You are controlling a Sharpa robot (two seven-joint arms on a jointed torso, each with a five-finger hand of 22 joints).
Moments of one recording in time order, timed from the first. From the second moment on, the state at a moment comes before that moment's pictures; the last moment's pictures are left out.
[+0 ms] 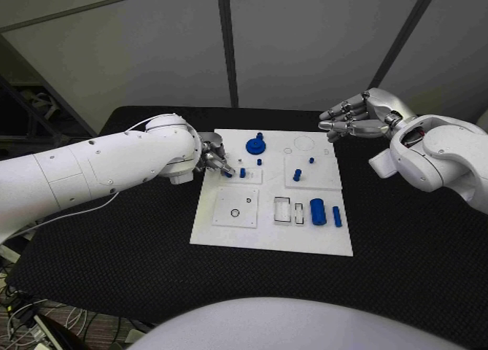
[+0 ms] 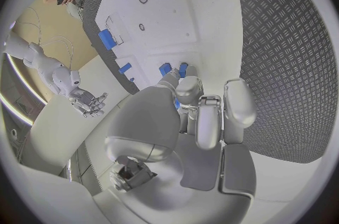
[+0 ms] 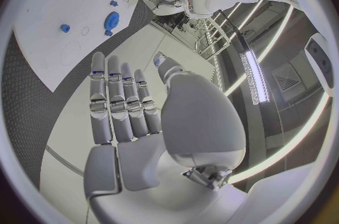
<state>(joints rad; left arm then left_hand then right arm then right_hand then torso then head) 1.18 -0.74 0.02 1.36 -1.15 0.12 -0.51 1.33 0.09 0.09 0.09 0.21 1.11 0.04 0.10 1.10 1.46 -0.03 0.85 1.31 1.47 -0.09 1.51 1.31 0.14 1.33 0.02 1.32 1.19 1.26 -0.84 0.00 1.48 -0.74 -0.30 0.06 1.33 -0.16 0.25 0.16 0.17 1.03 0.17 0.07 0.07 1.20 0.12 0.06 0.09 1.26 0.07 0.07 0.18 0.17 1.17 0.18 0.11 0.31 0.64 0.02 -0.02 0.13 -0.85</state>
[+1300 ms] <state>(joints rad) 1.19 -0.68 0.02 1.28 -1.15 0.17 -0.52 1.30 0.09 0.09 0.09 0.20 1.12 0.04 0.10 1.11 1.46 -0.03 0.85 1.31 1.47 -0.09 1.52 1.31 0.14 1.33 0.02 1.32 1.19 1.26 -0.84 0.00 1.47 -0.74 -0.29 0.05 1.33 -0.16 0.25 0.16 0.17 1.03 0.17 0.07 0.07 1.20 0.12 0.06 0.09 1.26 0.07 0.07 0.18 0.17 1.17 0.18 0.11 0.32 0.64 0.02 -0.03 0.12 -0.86</state>
